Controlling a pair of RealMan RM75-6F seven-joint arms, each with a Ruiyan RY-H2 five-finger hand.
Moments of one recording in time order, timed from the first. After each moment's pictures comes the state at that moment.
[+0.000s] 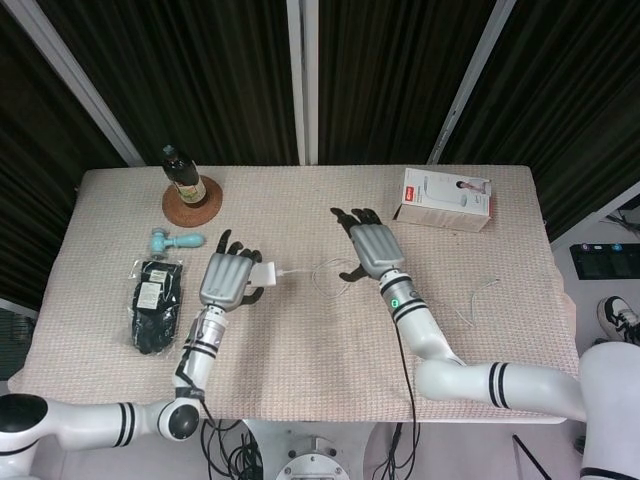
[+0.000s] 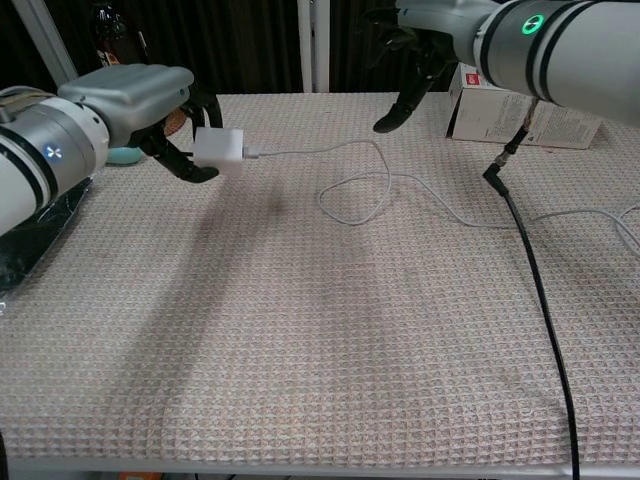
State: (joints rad) left arm -0.79 -1.69 -0.22 -1.56 0.86 1.23 0.72; right arm 1.00 -1.50 0.30 -1.63 -0.62 1.02 -0.41
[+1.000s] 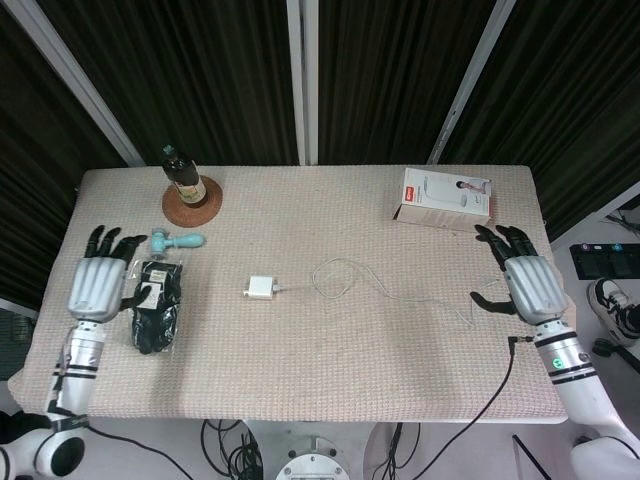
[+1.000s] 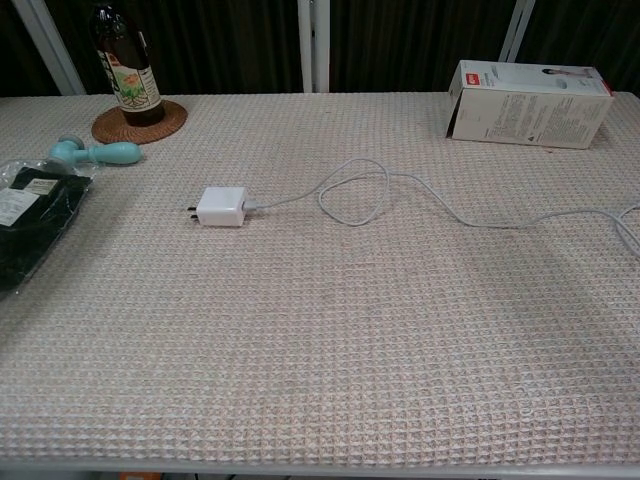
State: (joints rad) left arm -0.44 -1.21 -0.06 -1.68 1.21 1.43 0.27; right arm 0.43 -1.04 0.05 -1.76 -1.33 1.33 0.11
